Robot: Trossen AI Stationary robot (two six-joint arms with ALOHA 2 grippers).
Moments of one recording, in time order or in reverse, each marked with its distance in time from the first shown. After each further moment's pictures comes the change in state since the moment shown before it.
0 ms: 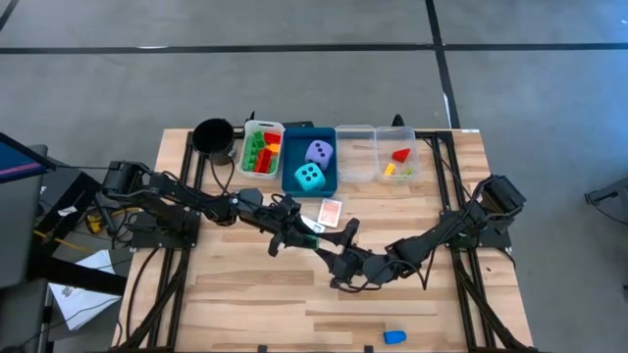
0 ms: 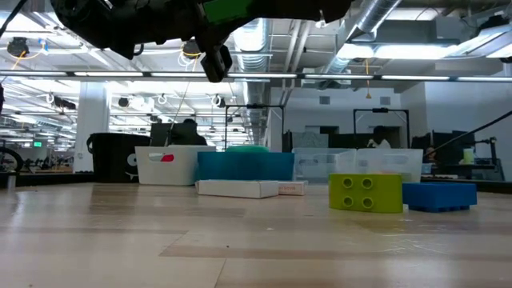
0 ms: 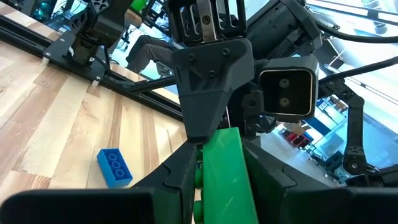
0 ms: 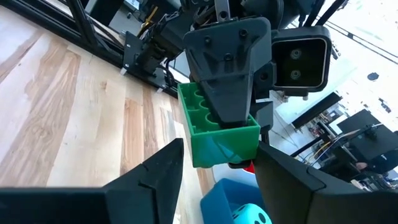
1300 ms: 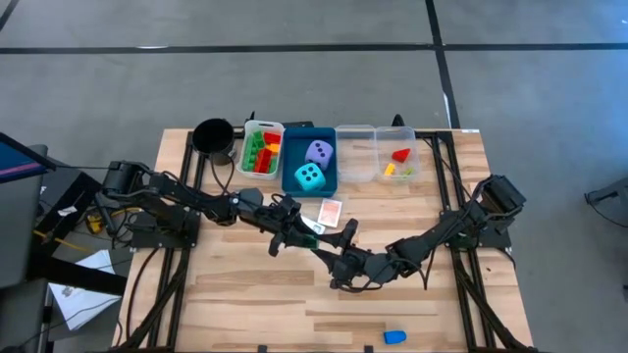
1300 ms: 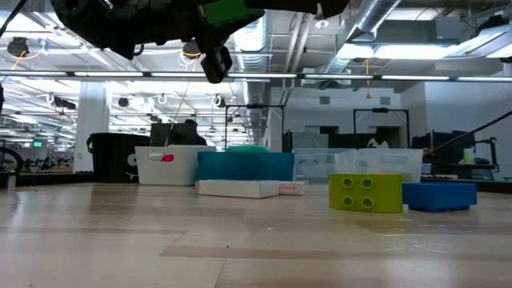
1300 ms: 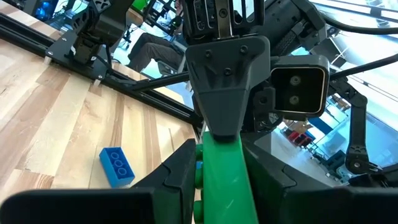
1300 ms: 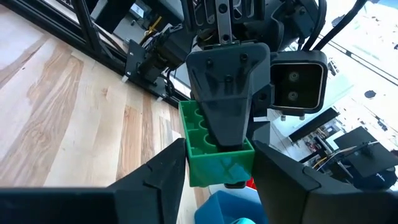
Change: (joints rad) left arm 0.000 0.000 0.001 -0.007 0.000 0.006; right arm -0.001 0.000 0.000 0.048 -0.029 -0.078
